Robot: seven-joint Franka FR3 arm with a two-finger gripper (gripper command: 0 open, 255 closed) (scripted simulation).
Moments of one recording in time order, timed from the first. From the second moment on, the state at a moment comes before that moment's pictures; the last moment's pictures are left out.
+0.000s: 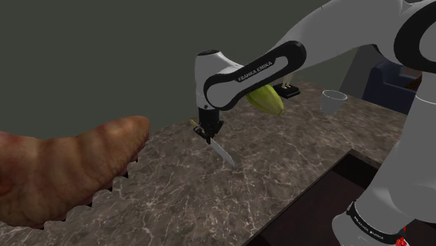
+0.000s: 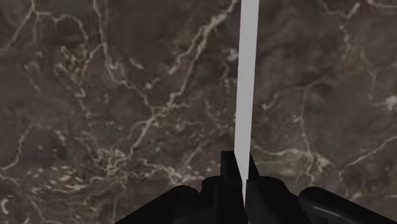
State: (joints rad) arm 0.11 0.22 0.26 -1.99 -0.06 2.18 0.52
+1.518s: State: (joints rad) arm 0.10 0.12 0.27 -1.81 -0.02 1.90 0.50
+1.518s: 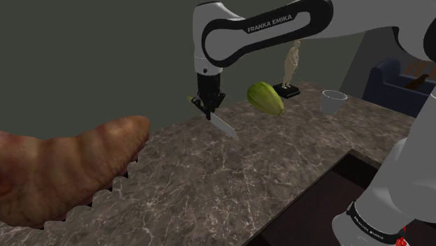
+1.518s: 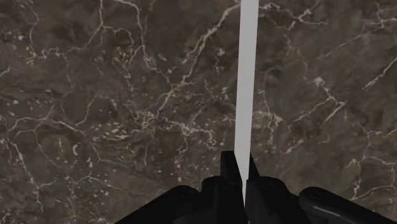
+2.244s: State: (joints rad) arm 0.06 -0.01 0.23 -1.87 0.01 1.85 0.41
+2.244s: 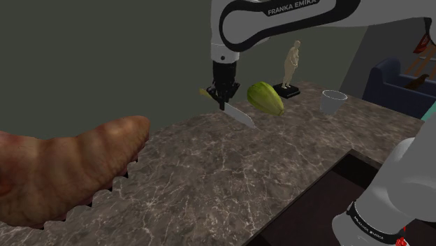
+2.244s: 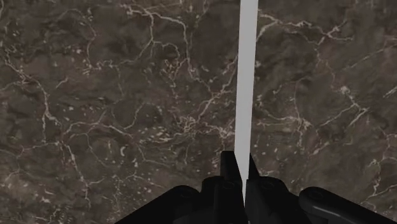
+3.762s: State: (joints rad) arm -0.15 -0.47 -0.10 -2.33 -0.05 1.84 -0.10
